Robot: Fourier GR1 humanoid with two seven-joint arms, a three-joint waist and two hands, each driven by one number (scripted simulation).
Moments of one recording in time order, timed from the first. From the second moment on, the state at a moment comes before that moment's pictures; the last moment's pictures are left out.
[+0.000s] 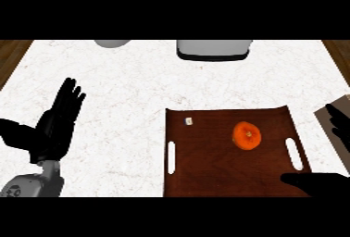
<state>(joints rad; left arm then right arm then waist) -0.11 0.28 -0.08 -1.62 0.28 0.25 0.14 0.06 -0.61 0.13 -2.13 0.17 -0.17 0.95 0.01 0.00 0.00</state>
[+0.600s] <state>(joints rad) -0.10 0.25 -0.03 -1.64 0.25 0.20 0.17 -0.04 -0.43 0.19 -2.01 0.31 -0.12 1.01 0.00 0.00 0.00</state>
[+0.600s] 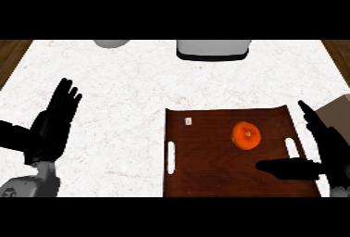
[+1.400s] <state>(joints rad) -0.11 0.18 0.01 -1.65 0.17 0.17 0.20 -0.05 -0.24 0.17 -1.87 0.46 -0.08 0.94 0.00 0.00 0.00</state>
